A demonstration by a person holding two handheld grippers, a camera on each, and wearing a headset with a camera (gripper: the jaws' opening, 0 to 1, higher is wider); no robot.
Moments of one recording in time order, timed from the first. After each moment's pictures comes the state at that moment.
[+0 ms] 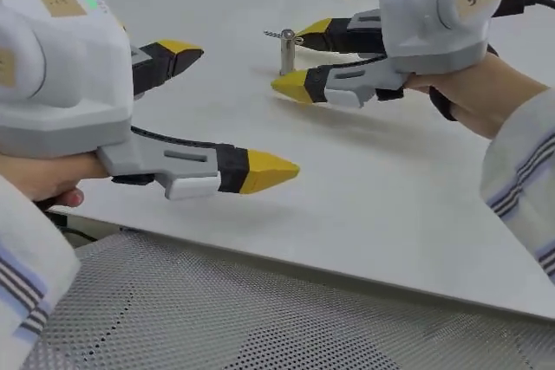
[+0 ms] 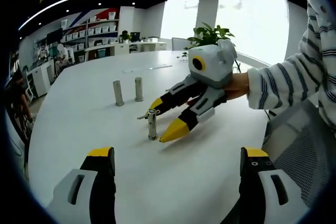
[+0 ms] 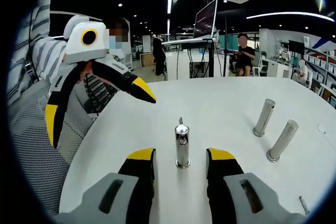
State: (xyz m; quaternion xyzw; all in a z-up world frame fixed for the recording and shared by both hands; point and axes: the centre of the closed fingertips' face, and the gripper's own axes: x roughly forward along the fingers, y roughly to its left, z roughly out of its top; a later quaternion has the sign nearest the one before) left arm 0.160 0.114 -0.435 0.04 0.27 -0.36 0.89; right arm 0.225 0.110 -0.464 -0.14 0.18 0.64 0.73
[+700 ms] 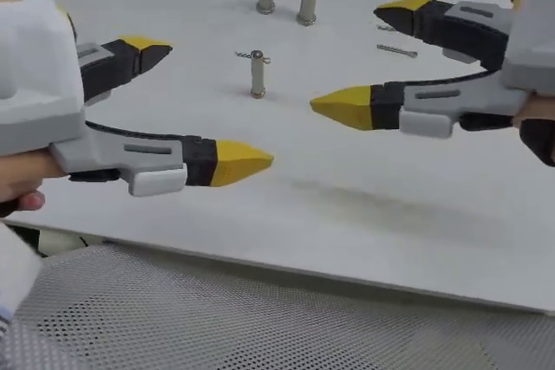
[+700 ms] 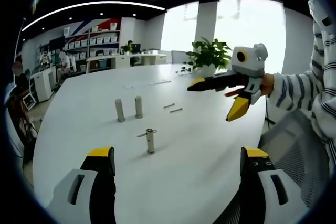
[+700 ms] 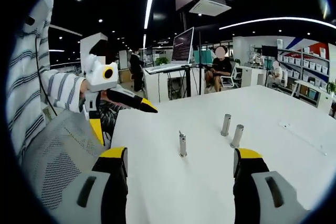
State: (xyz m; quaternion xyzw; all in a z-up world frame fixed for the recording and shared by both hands) left arm 0.154 0.116 -0.397 0.02 0.23 -0.36 0.90; right arm 0.192 0.020 -0.379 -0.09 0.16 0.57 0.80
